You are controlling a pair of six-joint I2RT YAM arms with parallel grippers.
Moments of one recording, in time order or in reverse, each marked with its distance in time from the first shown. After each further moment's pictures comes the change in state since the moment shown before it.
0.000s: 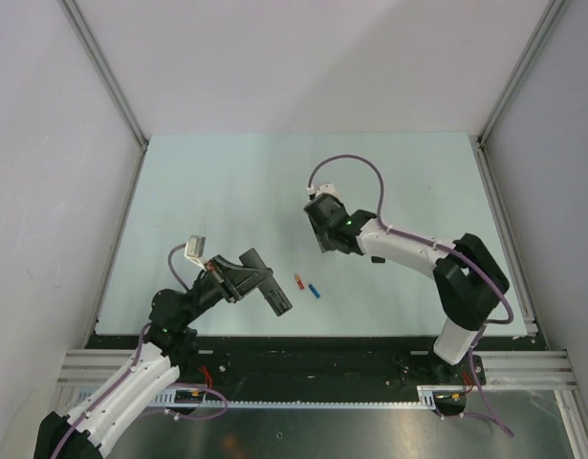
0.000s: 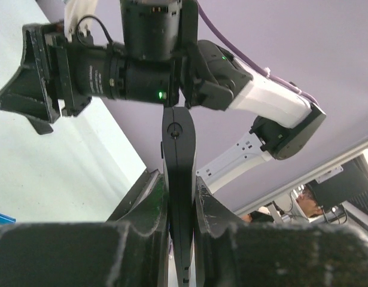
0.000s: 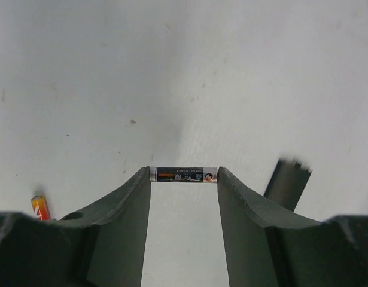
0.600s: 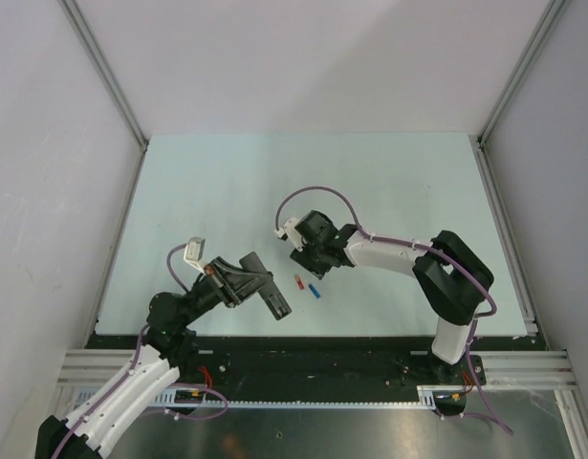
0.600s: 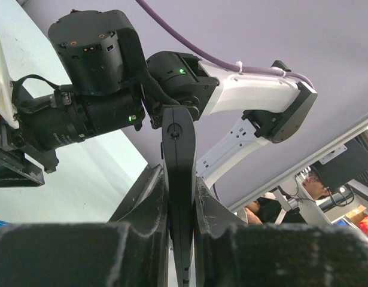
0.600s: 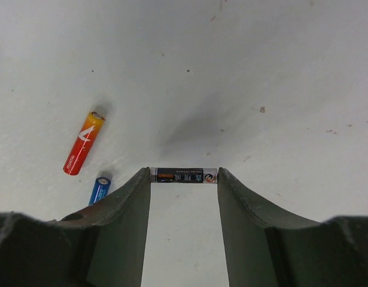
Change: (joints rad) left arm -0.014 -0.059 0.000 -0.009 0.038 0.062; right arm 0.042 0.054 -0.071 0.112 -0.407 -0.533
